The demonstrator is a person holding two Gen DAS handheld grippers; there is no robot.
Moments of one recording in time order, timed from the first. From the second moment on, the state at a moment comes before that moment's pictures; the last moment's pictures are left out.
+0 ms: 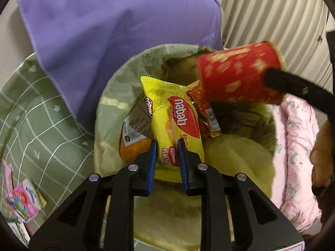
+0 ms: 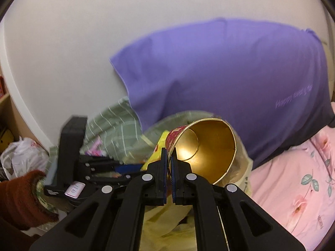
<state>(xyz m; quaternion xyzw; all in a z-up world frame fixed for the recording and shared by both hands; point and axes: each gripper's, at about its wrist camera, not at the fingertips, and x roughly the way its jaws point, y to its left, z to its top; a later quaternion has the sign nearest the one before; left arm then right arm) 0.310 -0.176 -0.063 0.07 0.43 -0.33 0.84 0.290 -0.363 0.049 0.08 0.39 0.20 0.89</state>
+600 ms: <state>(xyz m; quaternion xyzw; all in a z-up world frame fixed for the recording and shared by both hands) 0.315 -0.158 -0.060 0.06 0.41 -0.35 0.84 0.295 -0.349 0.008 -0.01 0.44 0.14 0.89</state>
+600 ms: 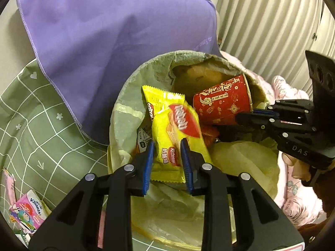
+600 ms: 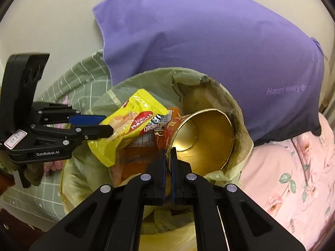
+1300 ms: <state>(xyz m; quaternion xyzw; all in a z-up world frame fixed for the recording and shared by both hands) 0.210 0.037 -0.012 0.00 0.31 -0.15 0.94 0.254 -0.252 0.071 0.00 0.29 0.24 0.93</state>
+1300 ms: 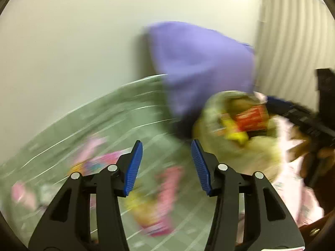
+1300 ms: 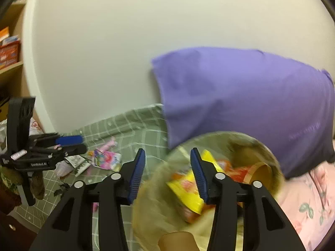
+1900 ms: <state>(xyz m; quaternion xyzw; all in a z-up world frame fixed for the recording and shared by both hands) 0.101 0.227 -0.080 -0.15 0.33 0.13 0.92 0.238 -0.076 -0.018 -0.07 0.35 0.34 0.87</state>
